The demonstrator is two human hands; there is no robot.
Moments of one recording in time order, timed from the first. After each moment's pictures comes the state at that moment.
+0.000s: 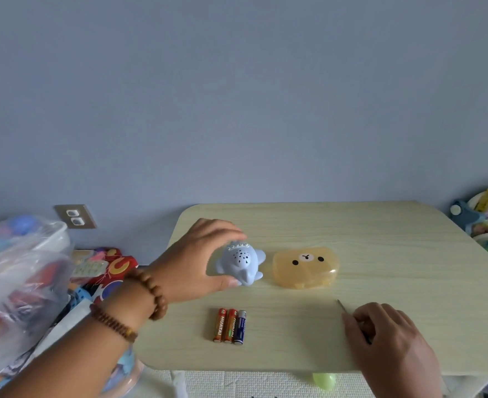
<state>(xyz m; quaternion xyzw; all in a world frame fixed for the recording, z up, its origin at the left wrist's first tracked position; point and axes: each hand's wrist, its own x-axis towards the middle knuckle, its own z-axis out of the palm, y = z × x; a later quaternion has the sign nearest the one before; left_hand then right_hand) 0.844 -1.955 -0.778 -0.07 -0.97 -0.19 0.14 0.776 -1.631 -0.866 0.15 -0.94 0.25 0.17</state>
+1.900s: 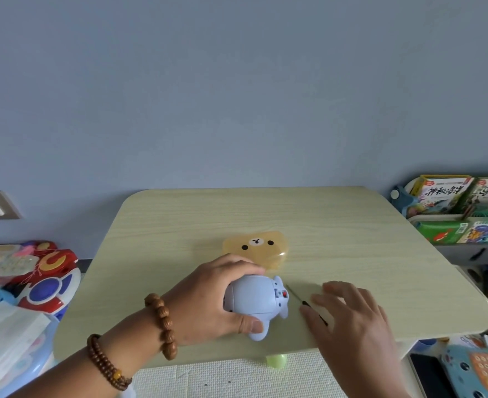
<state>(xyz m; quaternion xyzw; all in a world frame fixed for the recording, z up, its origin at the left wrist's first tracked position) 0.827 -1.849 -0.821 -0.09 -0.93 -0.36 0.04 0.779 -1.599 -0.854 0.17 -0.95 0.18 0.15</state>
